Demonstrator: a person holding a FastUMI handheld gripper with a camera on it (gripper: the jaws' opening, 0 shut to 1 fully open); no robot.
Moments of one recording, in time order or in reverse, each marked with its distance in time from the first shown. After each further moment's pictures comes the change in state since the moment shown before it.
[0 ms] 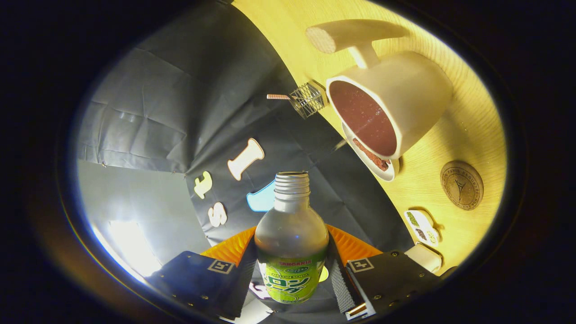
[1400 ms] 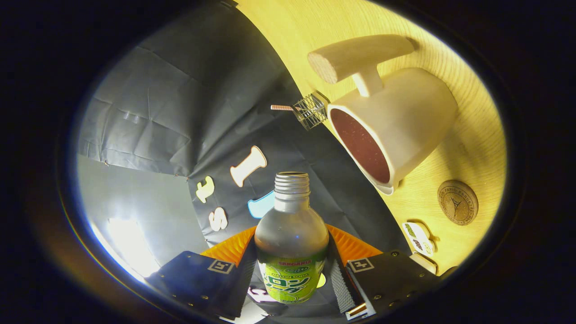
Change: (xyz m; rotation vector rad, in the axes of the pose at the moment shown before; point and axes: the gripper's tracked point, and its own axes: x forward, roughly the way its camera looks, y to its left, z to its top) arm 0.000 -0.006 0.018 -0.035 -0.042 0.018
